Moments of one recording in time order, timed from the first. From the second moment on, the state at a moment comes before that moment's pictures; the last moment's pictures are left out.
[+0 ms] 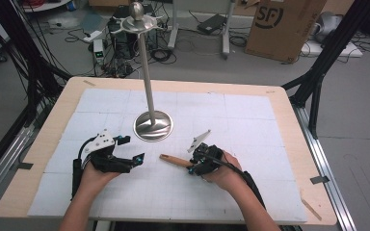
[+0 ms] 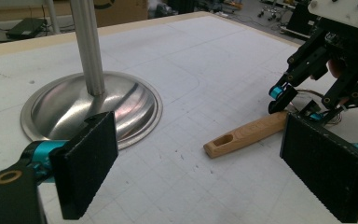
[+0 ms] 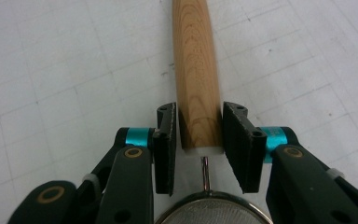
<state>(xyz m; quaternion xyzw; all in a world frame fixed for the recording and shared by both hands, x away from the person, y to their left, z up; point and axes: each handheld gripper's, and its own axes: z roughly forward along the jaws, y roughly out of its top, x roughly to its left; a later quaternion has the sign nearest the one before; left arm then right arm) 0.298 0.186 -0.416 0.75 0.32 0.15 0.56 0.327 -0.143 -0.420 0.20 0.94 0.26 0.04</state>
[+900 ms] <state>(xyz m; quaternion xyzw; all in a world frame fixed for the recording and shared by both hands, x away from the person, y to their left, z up) 0.298 0.184 -0.417 0.75 0.31 0.15 0.56 0.333 -0.124 -0.416 0.21 0.96 0.19 0.03</state>
